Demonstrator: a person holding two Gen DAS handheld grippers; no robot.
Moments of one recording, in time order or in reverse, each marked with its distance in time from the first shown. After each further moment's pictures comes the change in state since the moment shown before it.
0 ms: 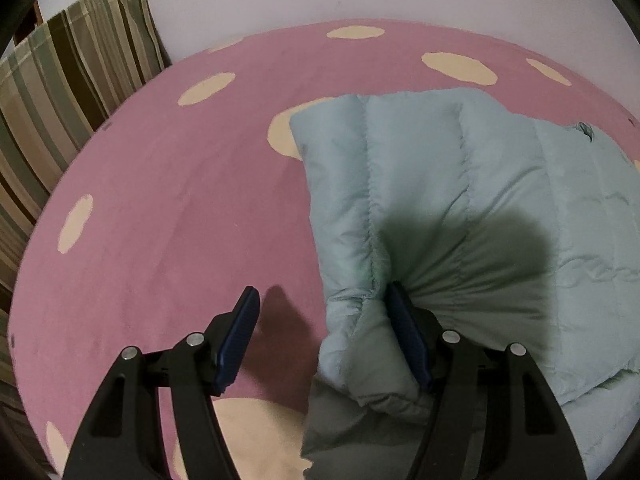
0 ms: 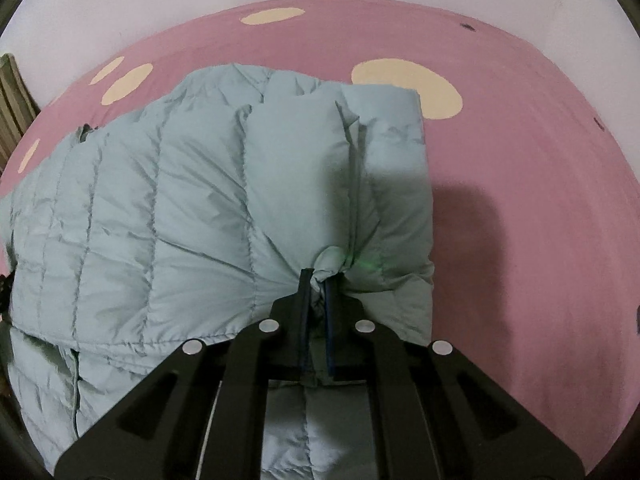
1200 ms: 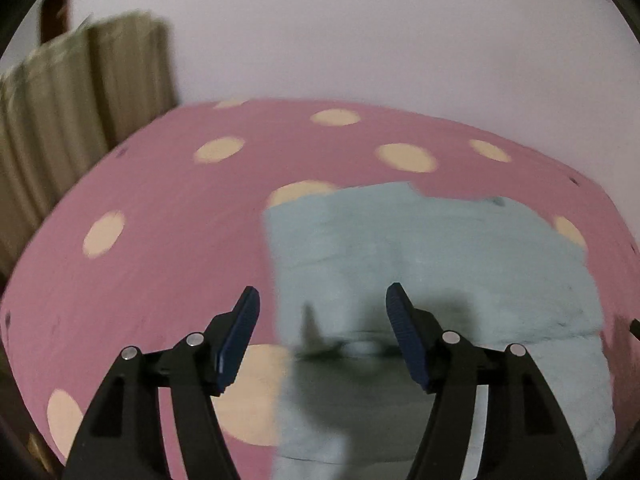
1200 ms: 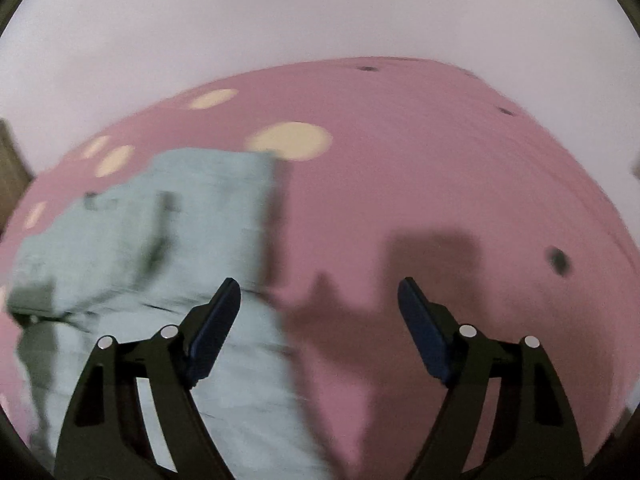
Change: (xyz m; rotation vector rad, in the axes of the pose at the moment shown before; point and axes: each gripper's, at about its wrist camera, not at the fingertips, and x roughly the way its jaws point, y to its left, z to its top) left arm -0.120 0.027 -0.019 -0.128 -0.185 -0.126; right arm -0.107 -0.071 -0.047 0.143 -0.197 -0.019
